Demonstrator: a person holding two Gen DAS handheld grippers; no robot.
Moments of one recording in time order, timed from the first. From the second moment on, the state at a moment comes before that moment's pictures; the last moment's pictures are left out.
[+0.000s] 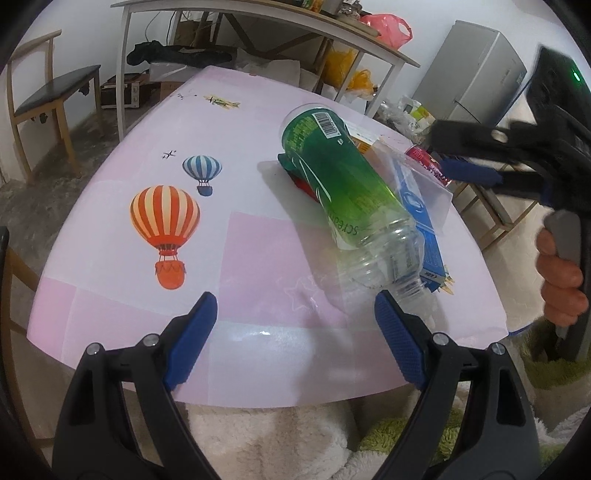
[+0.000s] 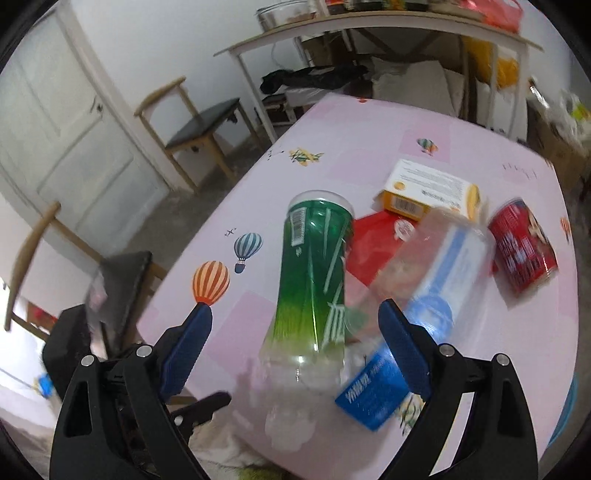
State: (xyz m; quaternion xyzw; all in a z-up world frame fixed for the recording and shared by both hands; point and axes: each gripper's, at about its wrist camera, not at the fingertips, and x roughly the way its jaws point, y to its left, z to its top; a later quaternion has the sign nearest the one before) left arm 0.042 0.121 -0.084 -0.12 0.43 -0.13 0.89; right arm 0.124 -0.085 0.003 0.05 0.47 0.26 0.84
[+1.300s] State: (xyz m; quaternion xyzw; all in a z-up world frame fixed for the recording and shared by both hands) left arm 0.074 0.084 -0.063 -0.14 0.41 -0.21 0.88; right arm 0.236 -0.120 -0.059 0.08 0.54 0.03 0.84
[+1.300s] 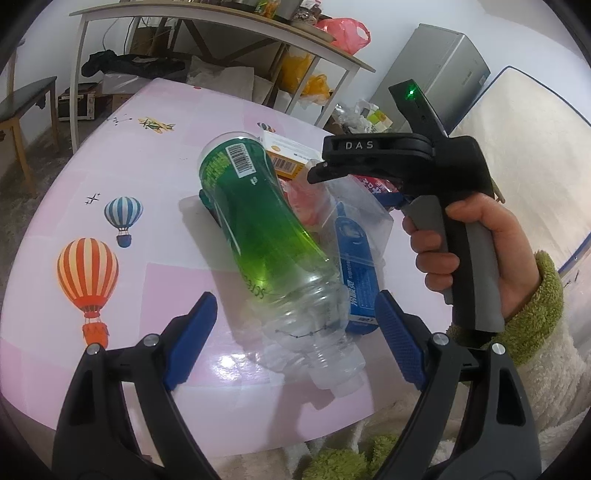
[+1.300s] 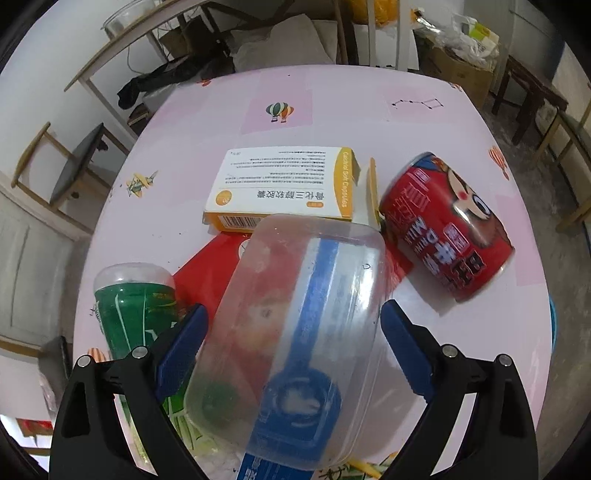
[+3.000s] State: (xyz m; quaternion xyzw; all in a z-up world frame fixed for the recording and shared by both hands) left arm -0.014 0.230 -0.075 -0.18 0.40 0.04 0.90; right arm 0.154 0.048 -0.053 0.02 0.53 0.33 0.78
